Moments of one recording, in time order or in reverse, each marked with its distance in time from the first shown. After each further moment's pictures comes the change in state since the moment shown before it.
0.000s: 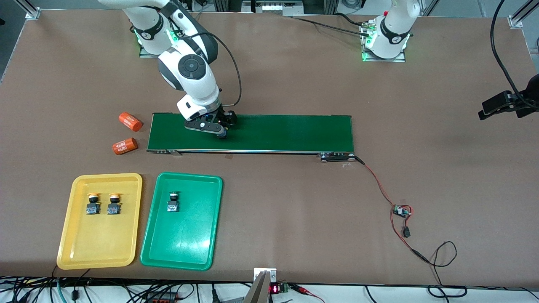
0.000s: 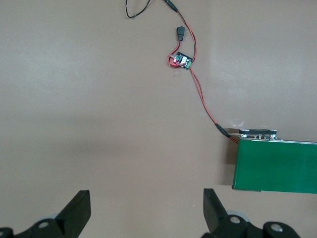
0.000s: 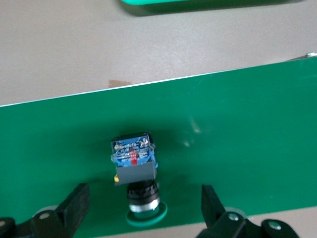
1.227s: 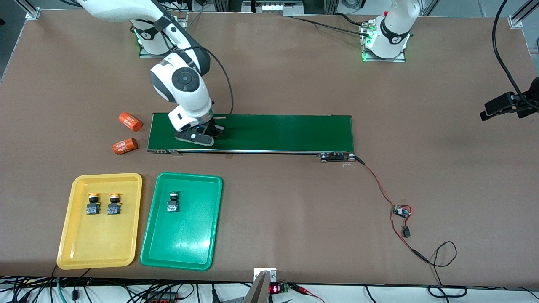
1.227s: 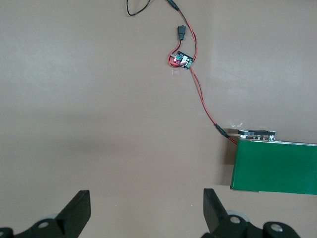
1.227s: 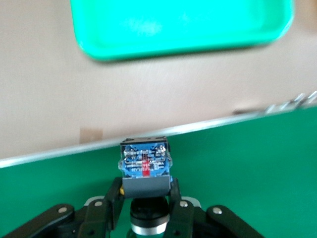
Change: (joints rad) left arm 0.016 0.005 0.001 -0.002 -0.017 0.000 0.000; right arm -0.063 0.051 -0.014 0.114 -0.095 -0.083 -0.010
